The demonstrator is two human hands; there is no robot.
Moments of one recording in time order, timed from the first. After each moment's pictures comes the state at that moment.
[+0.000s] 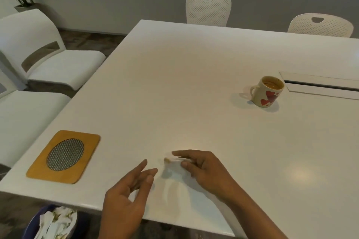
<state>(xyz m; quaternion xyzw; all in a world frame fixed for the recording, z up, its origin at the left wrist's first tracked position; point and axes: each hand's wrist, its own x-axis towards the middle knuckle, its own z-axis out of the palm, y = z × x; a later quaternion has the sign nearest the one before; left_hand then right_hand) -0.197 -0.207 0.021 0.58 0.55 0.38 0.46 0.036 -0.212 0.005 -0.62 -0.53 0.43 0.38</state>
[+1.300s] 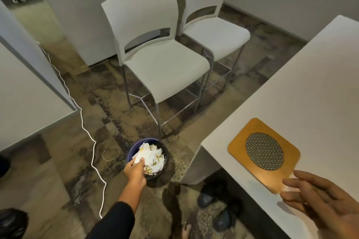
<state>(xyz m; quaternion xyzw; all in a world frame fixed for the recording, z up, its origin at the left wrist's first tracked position) -0.644 -0.099 -0.240 -0.13 0.72 0.55 0.40 -0.243 -0.127 0.027 -0.61 -0.45 0.49 0.43</state>
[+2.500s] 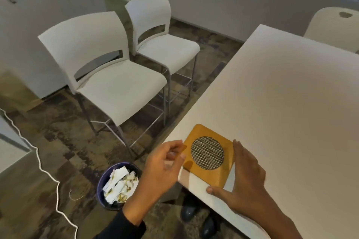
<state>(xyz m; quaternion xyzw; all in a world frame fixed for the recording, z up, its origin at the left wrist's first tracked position) -0.473 -0.069 -0.012 0.58 0.57 0.43 0.39 -0.226 -0.086 -0.010 -0.68 -0.69 0.22 0.11</state>
